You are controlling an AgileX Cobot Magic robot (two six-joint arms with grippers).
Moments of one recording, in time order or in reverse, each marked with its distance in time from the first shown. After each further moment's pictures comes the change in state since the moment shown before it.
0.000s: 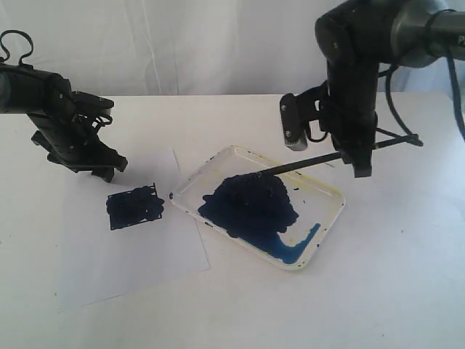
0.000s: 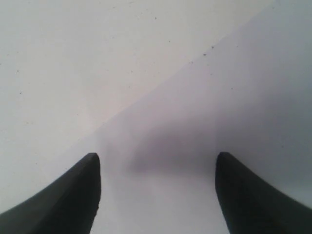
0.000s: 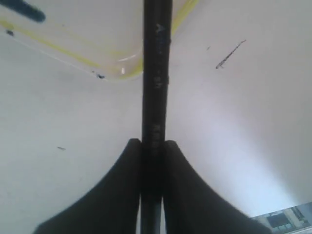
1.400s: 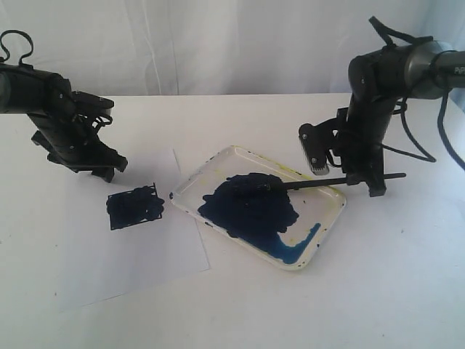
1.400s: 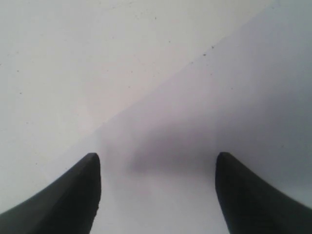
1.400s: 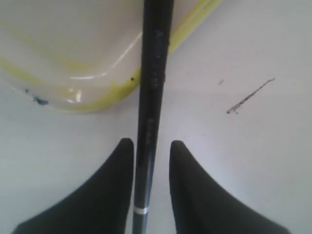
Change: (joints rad) left arm 0.000 0.000 0.000 0.000 0.000 0.002; right arm -0.147 0.141 0.047 0.147 -0.261 -0.329
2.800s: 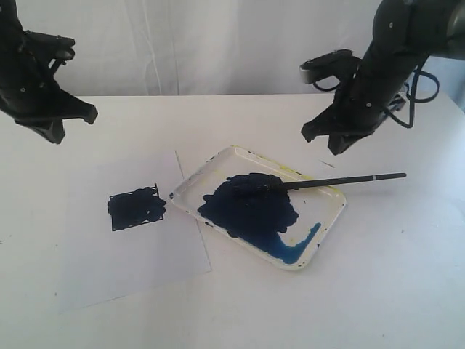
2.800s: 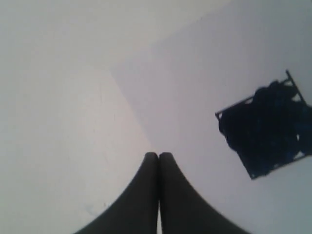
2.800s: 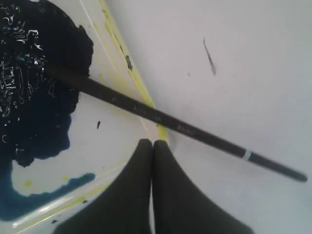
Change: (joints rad) left arm 0.000 -0.324 0.000 -0.009 0.375 -0.094; right arm -0.012 -0.173 0.000 0.274 0.085 1.127
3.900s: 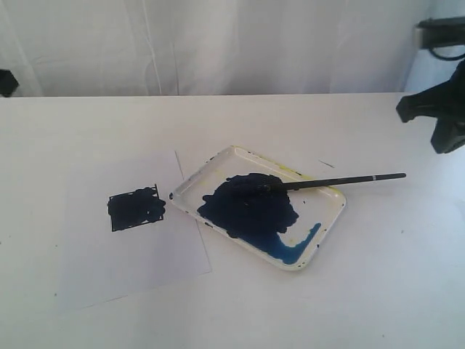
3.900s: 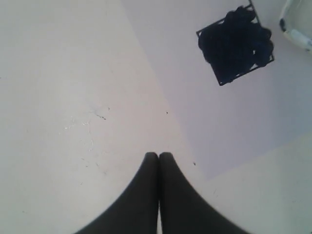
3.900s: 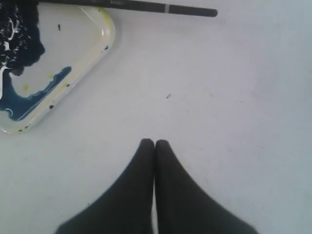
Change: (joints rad) left arm 0.131 -0.330 0.069 -0.151 0.300 0.116; right arm -0.160 -0.501 0.290 -0.043 0.170 0.130
